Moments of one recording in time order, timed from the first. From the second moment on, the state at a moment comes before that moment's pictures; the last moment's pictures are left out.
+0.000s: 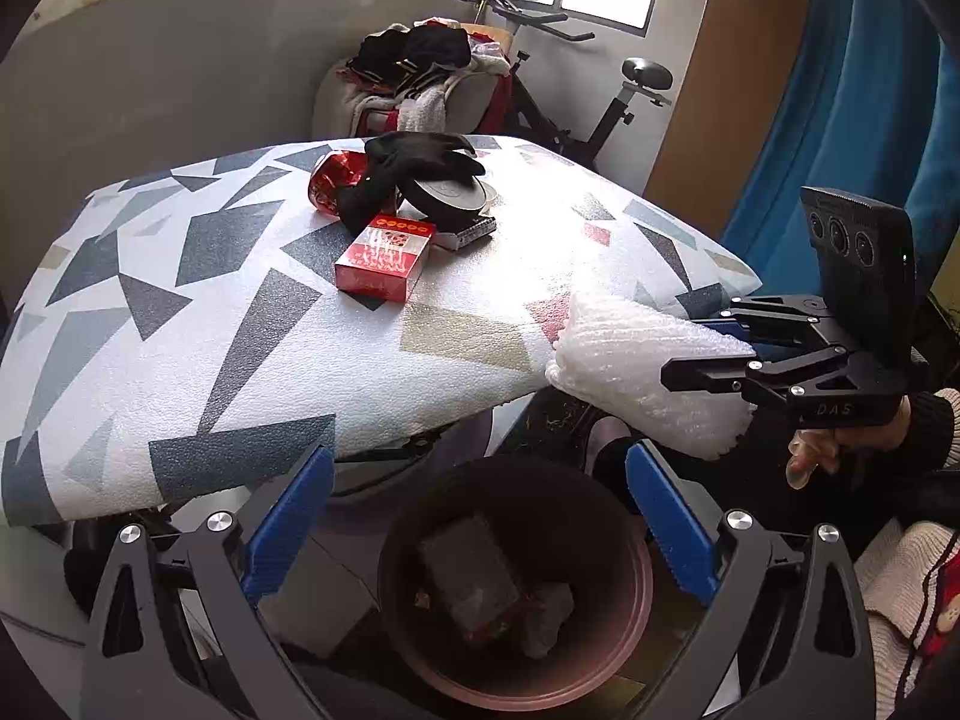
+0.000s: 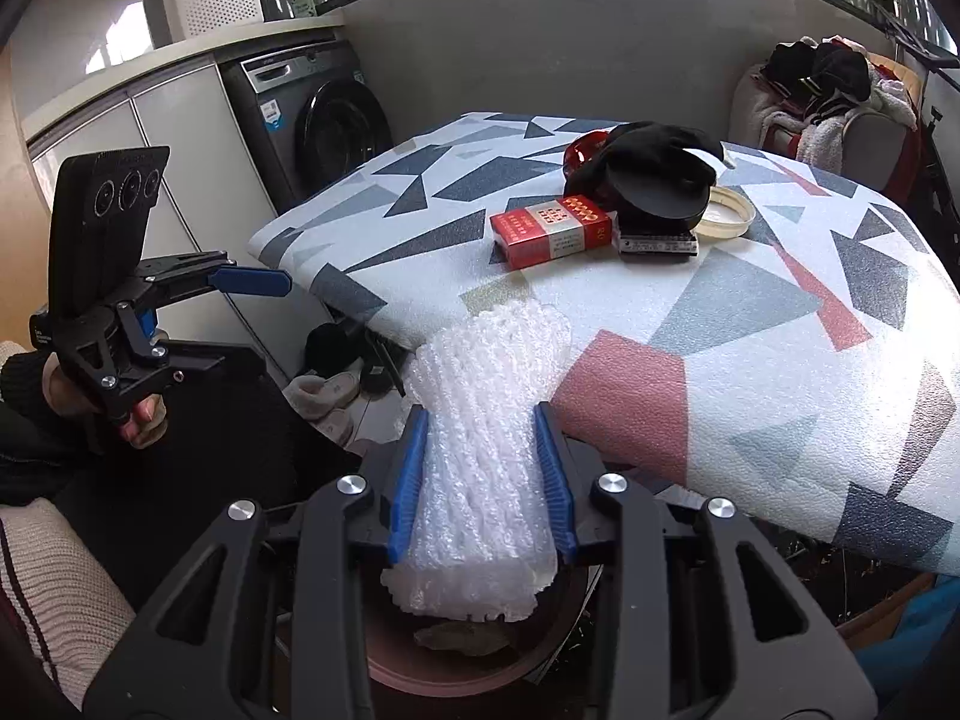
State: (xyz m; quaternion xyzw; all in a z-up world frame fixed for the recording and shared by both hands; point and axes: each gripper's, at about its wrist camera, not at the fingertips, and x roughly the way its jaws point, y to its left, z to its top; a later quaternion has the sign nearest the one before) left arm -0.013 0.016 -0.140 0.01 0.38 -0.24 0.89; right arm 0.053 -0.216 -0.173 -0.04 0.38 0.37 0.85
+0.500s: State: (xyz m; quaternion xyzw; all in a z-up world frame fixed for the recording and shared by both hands) left arm -0.004 0.029 -0.152 -0.02 0.39 -0.19 0.90; right arm 0.052 -0.193 -0.208 -0.08 0.44 0.38 0.81
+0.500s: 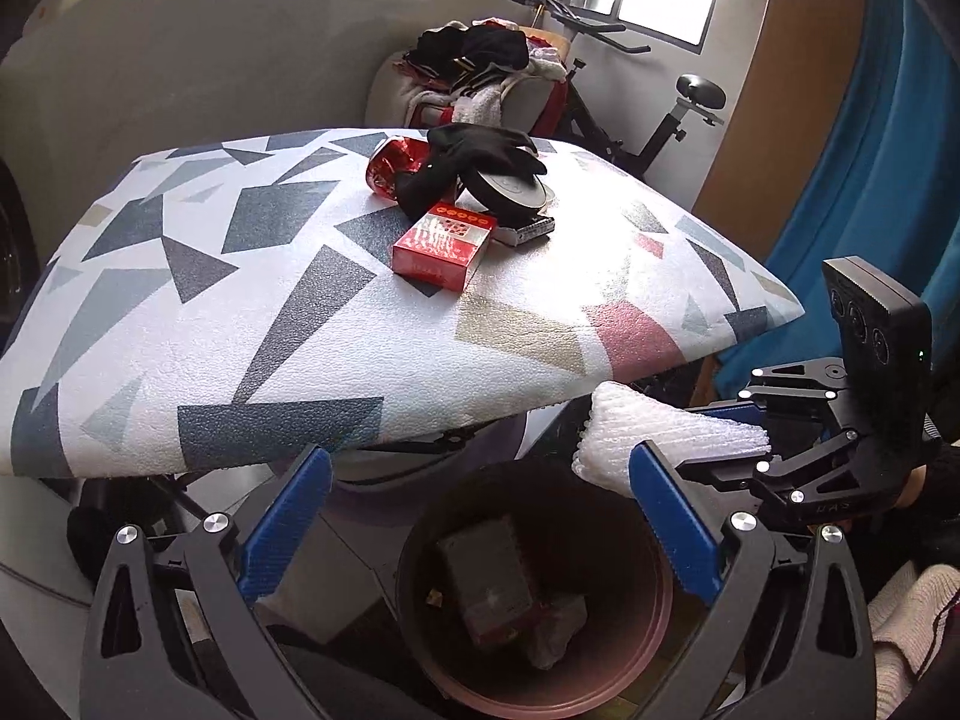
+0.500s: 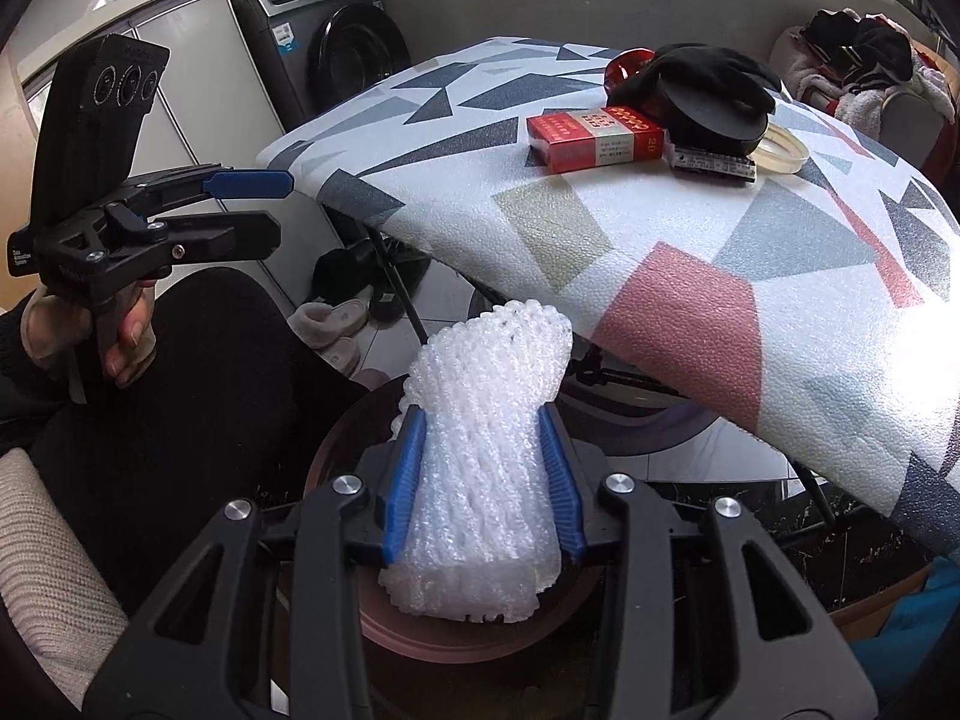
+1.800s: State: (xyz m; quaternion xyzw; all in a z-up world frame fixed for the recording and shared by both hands) left arm 0.002 0.039 -0.158 -0.05 0.41 -0.17 0.90; right arm 0.065 -0.199 -0.209 -0.07 0.44 0.33 0.83
